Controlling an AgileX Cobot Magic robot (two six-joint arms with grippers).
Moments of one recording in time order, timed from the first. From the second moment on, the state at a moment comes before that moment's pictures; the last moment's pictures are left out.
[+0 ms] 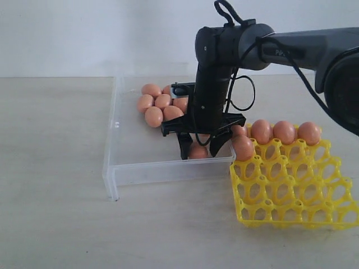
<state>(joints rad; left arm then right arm) -0.18 0.00 0.00 0.04 0.23 -0.08 0.36 2.35 -1.91 0.16 1.22 0.11</state>
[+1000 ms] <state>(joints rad) -0.18 0.00 0.00 0.04 0.23 -0.08 0.36 2.26 -1.91 0.17 1.21 -0.01</state>
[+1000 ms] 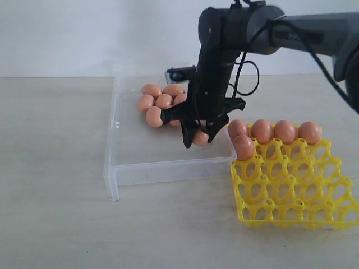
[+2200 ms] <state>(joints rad) -0.18 0.00 0.00 0.04 0.23 -0.08 0.25 1.28 -0.56 0.51 -0.47 -0.13</state>
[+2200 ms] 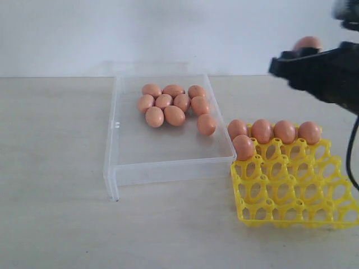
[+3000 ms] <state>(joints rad) -0.18 0.00 0.00 0.04 0.23 -0.08 -0.44 1.65 -0.75 -0.77 -1.19 1.37</state>
